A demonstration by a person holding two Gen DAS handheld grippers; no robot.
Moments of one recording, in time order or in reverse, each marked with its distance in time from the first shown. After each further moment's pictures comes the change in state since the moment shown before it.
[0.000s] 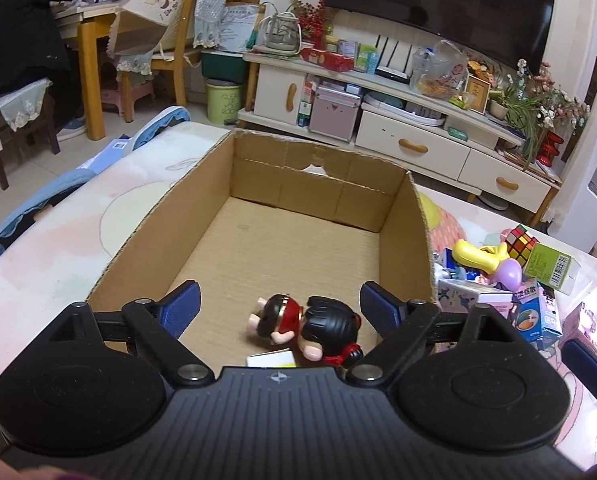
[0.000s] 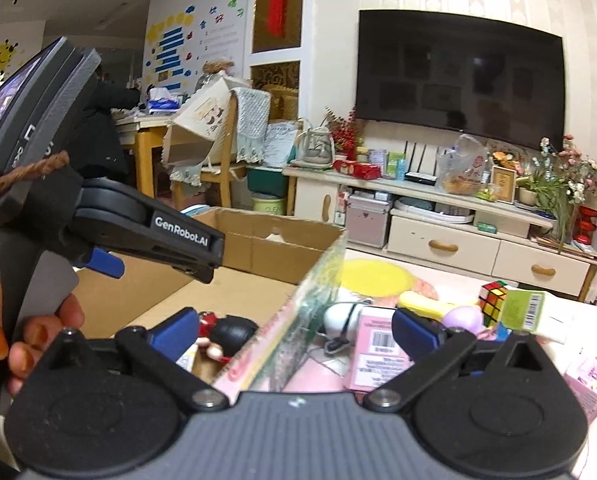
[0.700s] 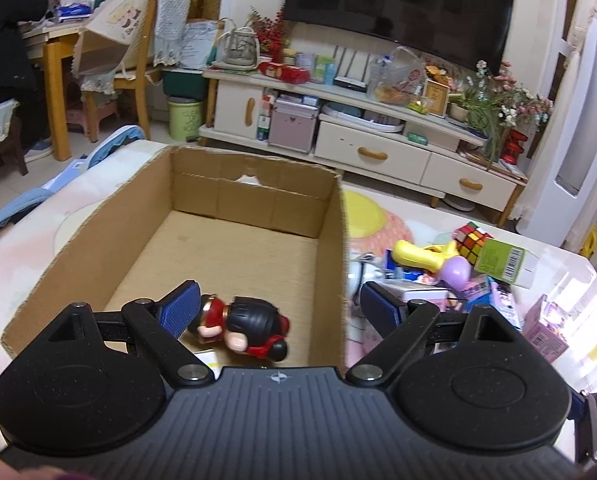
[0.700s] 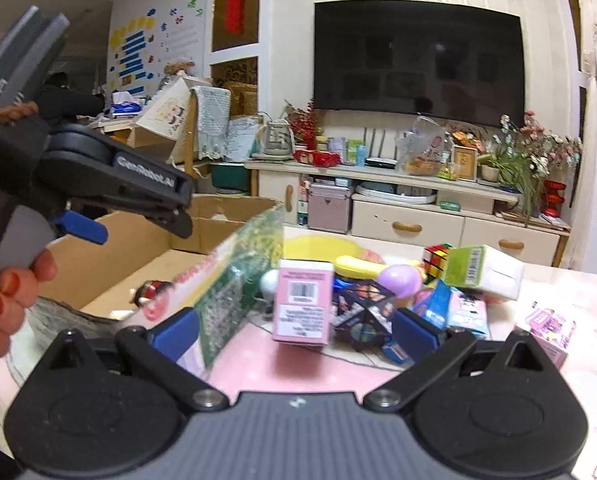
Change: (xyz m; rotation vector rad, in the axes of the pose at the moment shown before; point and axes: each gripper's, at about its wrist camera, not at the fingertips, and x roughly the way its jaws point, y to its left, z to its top) left arm -0.008 -0.004 -0.003 0.068 -0.049 -0.116; right arm -0.019 -0.047 -0.032 0.068 0.035 -0.084
